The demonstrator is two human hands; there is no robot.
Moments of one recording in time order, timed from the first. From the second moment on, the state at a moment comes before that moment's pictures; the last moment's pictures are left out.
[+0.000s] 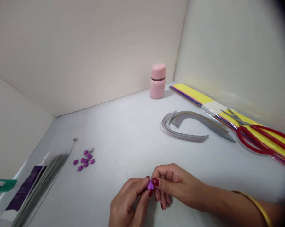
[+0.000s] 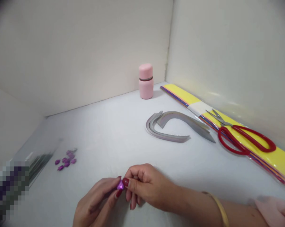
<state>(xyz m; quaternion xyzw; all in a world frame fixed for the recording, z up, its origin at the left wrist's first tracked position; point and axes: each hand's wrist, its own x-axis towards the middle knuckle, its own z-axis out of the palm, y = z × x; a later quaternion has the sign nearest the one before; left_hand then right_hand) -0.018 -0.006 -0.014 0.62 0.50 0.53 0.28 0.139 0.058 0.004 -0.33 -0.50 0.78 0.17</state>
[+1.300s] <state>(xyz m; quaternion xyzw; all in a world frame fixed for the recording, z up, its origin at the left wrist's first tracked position) -0.019 -0.004 -0.008 0.59 0.50 0.55 0.31 0.134 0.053 0.007 -0.28 -0.42 0.84 0.17</state>
